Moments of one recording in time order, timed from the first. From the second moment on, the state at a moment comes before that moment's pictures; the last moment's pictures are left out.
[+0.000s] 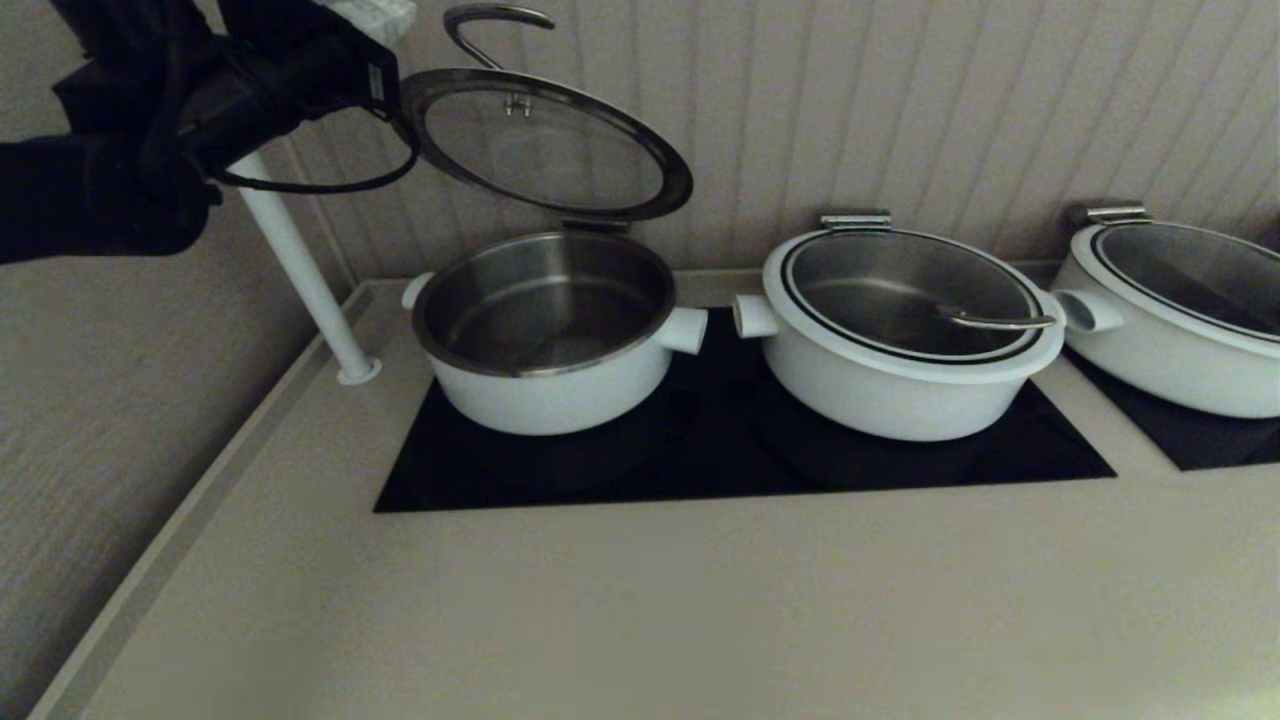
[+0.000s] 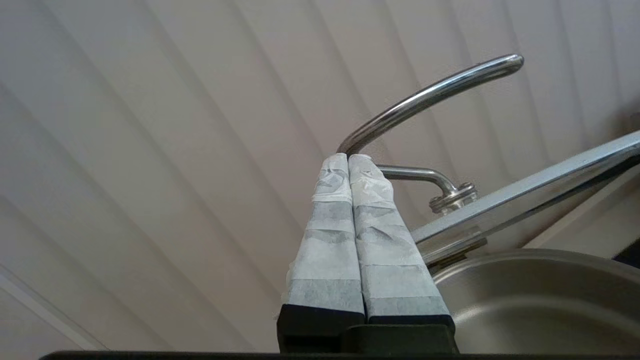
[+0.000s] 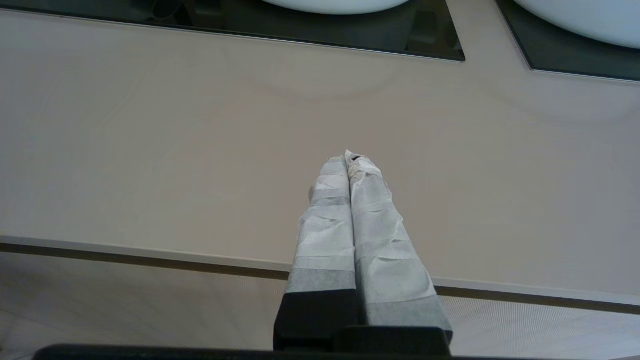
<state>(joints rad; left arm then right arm) -0.09 1.93 -1.73 -0.61 -0.32 0.41 0.00 0.00 -0.04 0.11 0.06 -0.12</state>
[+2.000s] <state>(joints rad) -0.14 1.85 -1.52 -0.61 -0.32 0.44 0.00 0.00 -0.04 0.11 0.06 -0.12</state>
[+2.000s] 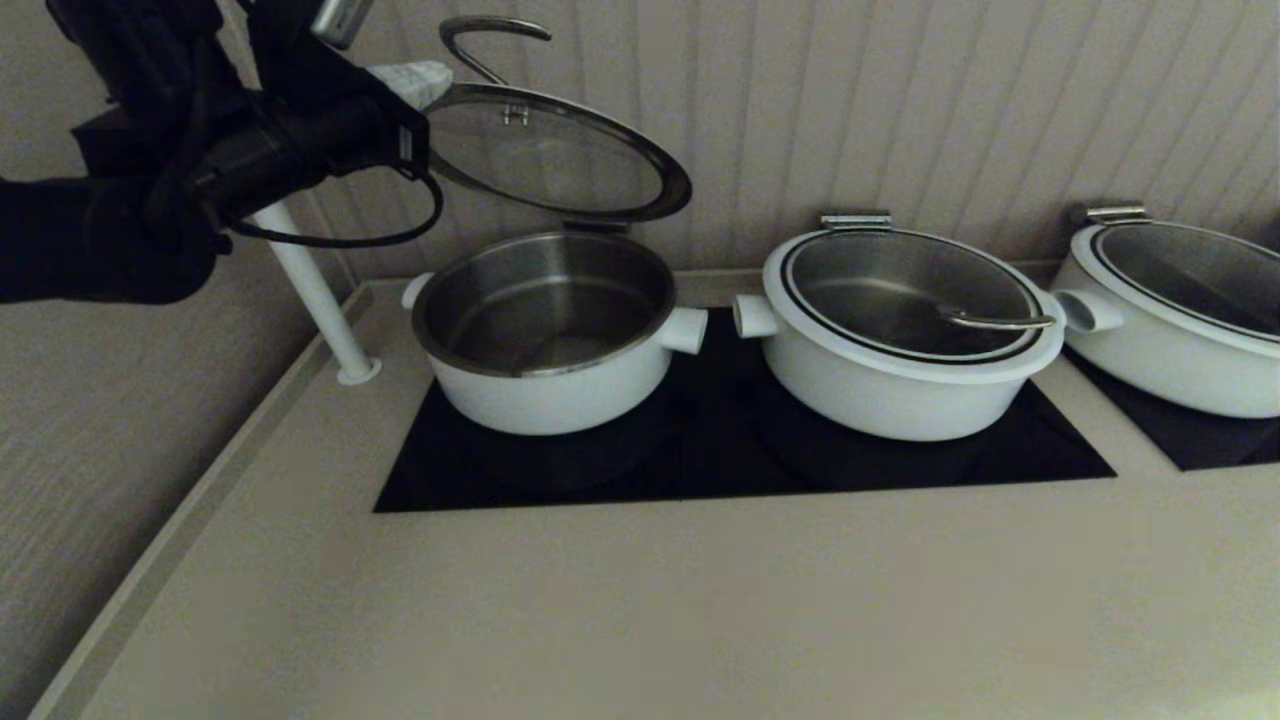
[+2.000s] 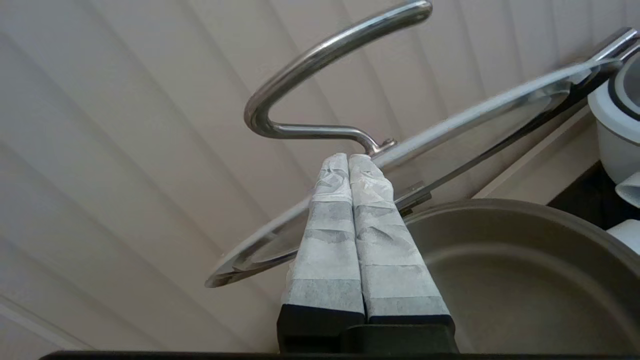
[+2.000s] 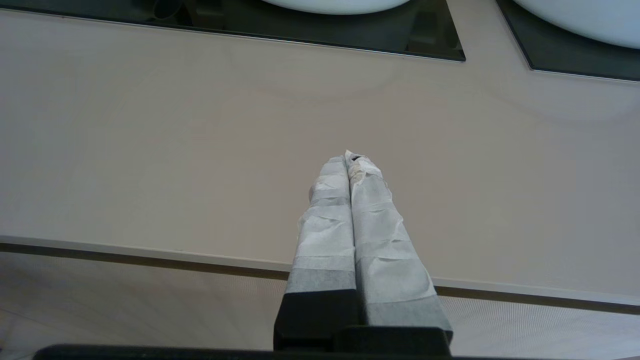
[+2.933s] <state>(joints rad) -0.14 1.86 -1.60 -0.62 -0.32 0.48 0.00 0.00 -0.04 0.11 0.06 -0.12</state>
